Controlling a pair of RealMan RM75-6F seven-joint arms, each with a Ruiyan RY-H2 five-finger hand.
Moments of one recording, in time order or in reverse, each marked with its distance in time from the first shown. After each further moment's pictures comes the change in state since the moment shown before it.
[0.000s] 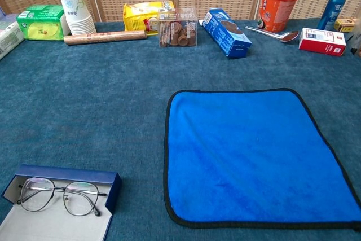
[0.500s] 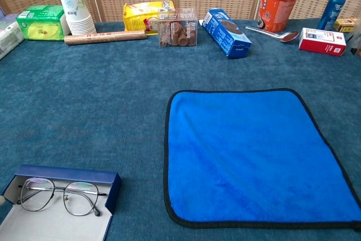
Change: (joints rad) left arm -0.015 -0.042 -0.059 0.030 -0.008 -0.097 0.084; right arm -0.032 -0.013 -0.002 0.048 0.024 0.074 0.065
